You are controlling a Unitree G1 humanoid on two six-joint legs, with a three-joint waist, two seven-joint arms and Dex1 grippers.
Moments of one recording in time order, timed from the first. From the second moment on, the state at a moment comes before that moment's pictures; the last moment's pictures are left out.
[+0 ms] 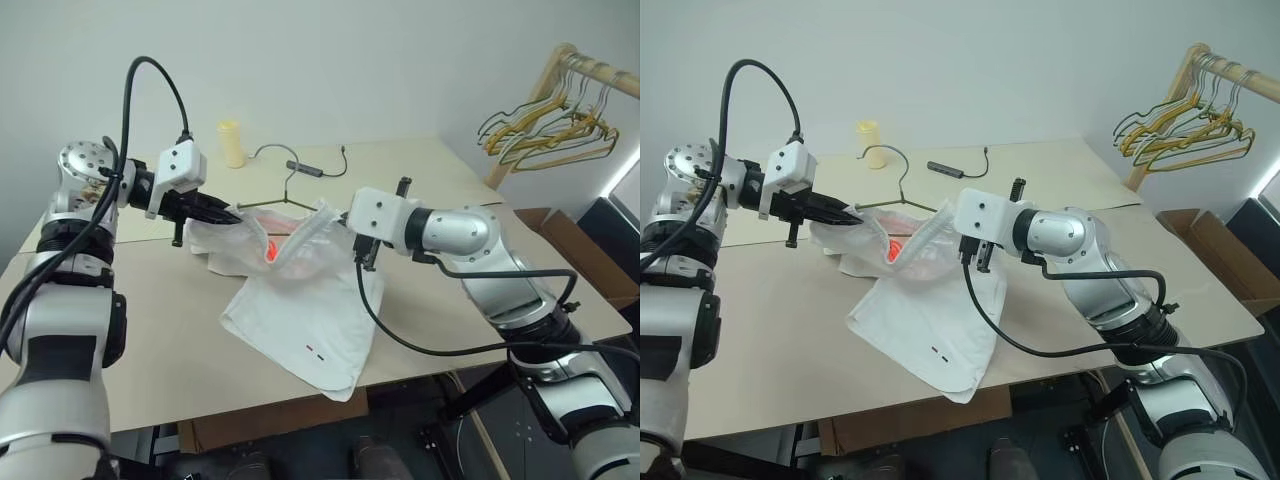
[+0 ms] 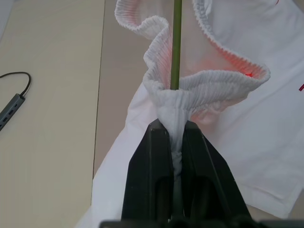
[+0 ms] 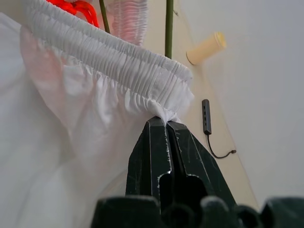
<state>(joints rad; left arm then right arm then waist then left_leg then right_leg) -1.21 0.73 -0.16 1.09 -0.04 -0.26 -1.61 -0.78 -0.61 0.39 -0.24 -0.13 0.47 0.79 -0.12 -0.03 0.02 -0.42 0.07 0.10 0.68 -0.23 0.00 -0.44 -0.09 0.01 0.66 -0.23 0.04</state>
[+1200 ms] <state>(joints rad) -1.13 0.79 -0.31 0.94 -0.28 -0.20 -1.61 -0.81 -0.56 0.25 0.03 0.14 0.53 1.02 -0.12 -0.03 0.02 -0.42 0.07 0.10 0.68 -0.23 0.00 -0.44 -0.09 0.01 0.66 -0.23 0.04</state>
